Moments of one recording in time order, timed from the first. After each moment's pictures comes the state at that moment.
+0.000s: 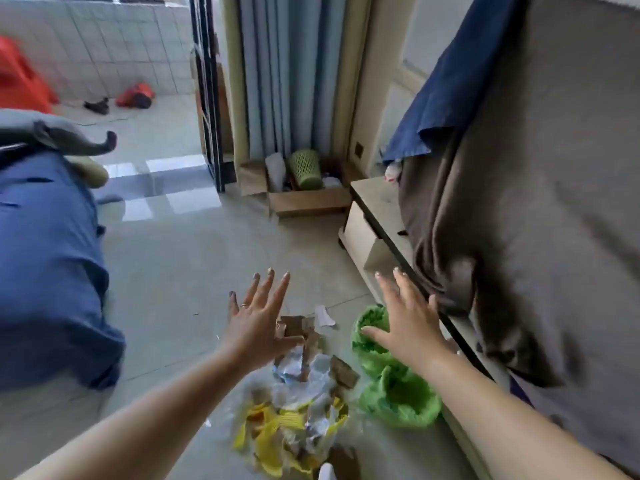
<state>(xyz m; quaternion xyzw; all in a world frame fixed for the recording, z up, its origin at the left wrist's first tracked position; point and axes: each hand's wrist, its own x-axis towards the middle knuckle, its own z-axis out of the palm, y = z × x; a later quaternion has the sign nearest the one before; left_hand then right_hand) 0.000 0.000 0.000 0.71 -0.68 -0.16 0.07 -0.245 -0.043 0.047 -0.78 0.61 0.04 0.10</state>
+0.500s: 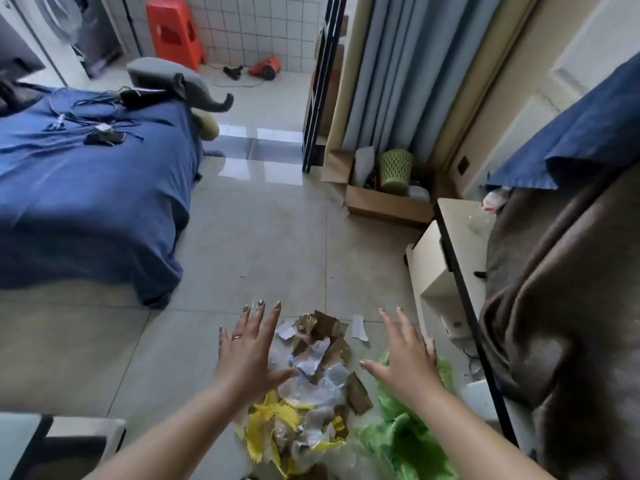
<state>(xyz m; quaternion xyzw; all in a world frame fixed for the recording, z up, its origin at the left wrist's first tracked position) -0.033 0.018 -0.055 0.85 -0.47 -0.21 0.07 -0.241 -0.124 -0.033 -0.84 0.49 0.08 0.21</state>
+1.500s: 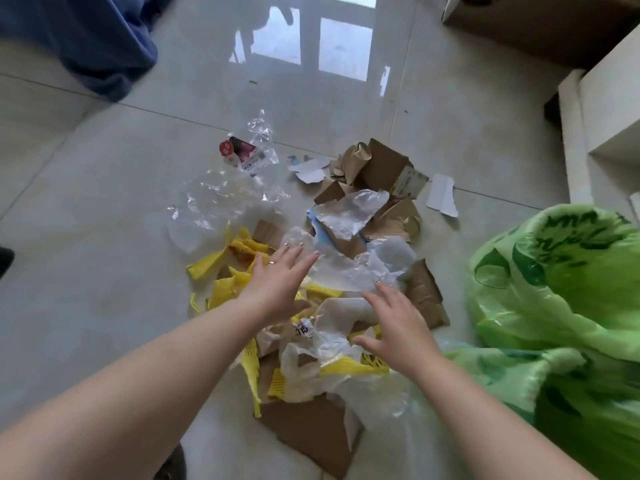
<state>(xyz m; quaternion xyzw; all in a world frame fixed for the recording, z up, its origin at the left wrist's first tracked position) -0.099 0.017 -0.682 0.83 -0.49 -0.27 -0.03 -0.289 -0.100 -0.675 -0.91 0.30 0.18 0.23</state>
